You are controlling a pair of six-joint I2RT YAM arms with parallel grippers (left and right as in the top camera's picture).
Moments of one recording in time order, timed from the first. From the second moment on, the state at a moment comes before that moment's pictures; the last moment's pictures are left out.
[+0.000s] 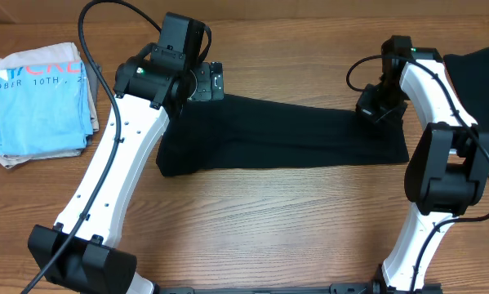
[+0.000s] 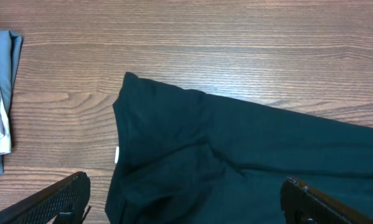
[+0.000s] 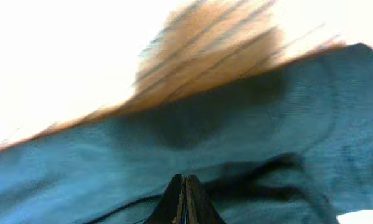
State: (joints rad) left arm -0.32 1.71 1.74 -1.02 -0.17 -0.34; right arm -0.08 2.18 1.75 -1.15 -0.02 0.46
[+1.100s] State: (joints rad) left arm -0.32 1.71 1.74 -1.02 -0.17 -0.34; right arm -0.08 2.18 1.58 -1.31 0.12 0.63
